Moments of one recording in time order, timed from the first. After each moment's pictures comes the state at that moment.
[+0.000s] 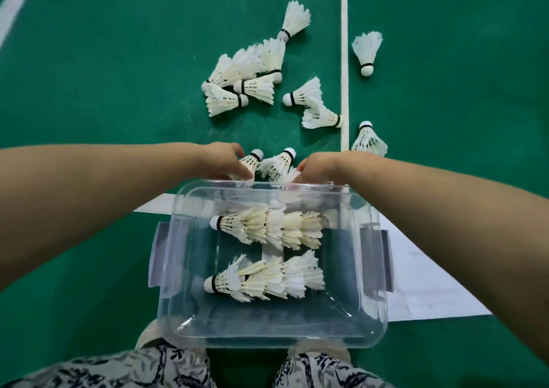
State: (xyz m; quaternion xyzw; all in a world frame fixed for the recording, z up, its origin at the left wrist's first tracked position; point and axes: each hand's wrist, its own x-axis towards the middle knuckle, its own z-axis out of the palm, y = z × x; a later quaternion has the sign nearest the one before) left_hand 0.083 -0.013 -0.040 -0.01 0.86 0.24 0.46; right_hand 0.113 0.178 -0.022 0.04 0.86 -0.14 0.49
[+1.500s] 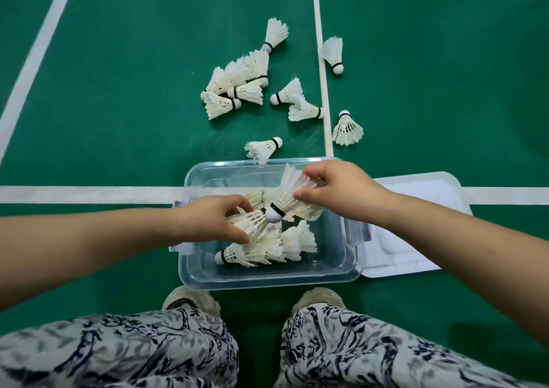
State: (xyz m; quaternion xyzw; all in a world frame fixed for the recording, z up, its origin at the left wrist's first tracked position) left_hand 0.223 -0.028 0.053 0.12 0.86 0.21 0.46; right_hand 0.243 0.189 0.083 0.00 0.91 -0.33 0.24
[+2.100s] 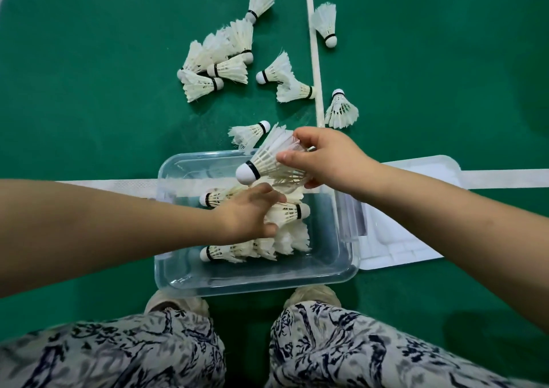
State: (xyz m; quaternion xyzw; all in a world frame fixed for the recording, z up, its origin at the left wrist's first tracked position) left_hand 0.222 0.033 -0.007 0.30 0.86 0.12 0.39; right_hand 0.217 0.193 0.063 0.07 0.83 -0.51 0.22
